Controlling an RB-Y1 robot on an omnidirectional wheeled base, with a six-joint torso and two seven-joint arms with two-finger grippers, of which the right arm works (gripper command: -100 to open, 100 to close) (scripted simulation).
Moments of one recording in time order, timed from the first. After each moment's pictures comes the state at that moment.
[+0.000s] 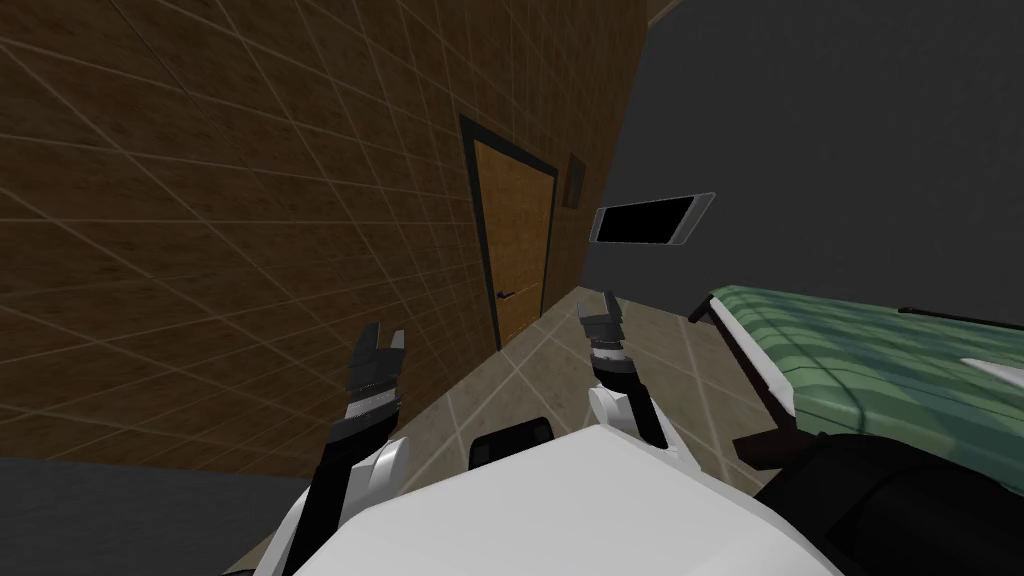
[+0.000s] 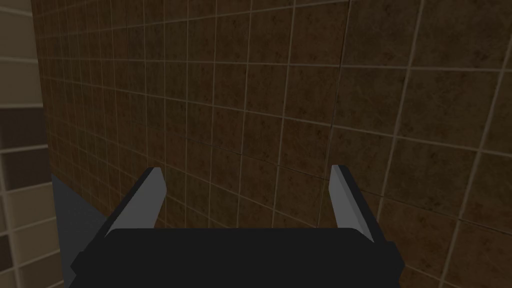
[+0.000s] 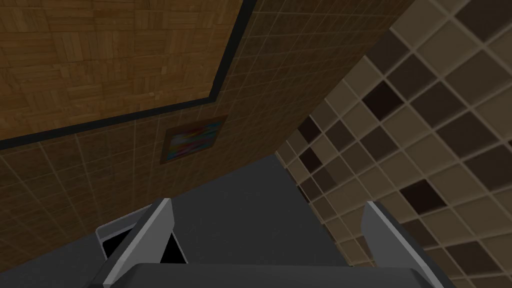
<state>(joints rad) 0.54 -0.02 -0.07 -2.25 -0.07 -0.55 -0.10</state>
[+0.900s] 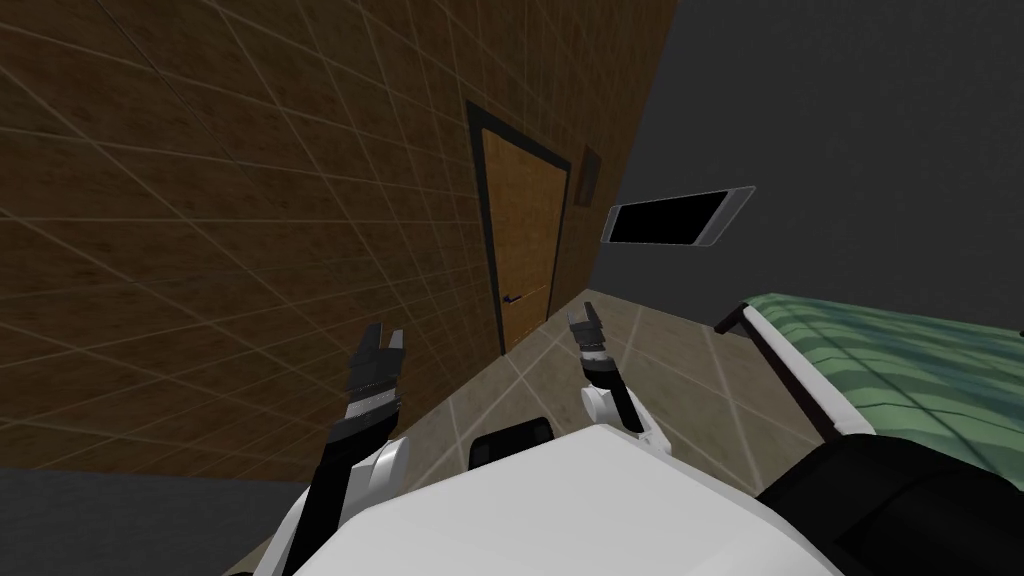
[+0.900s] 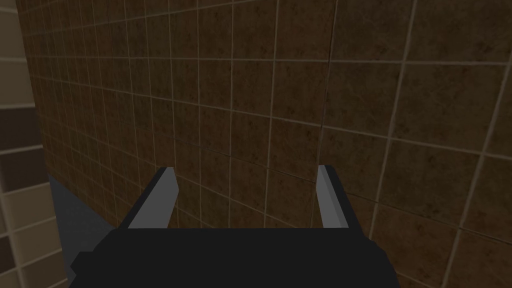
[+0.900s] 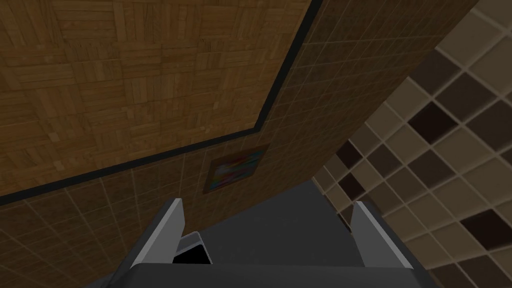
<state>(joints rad) 0.46 -0.08 -0.06 -2.02 -0.04 -0.62 -0.15</state>
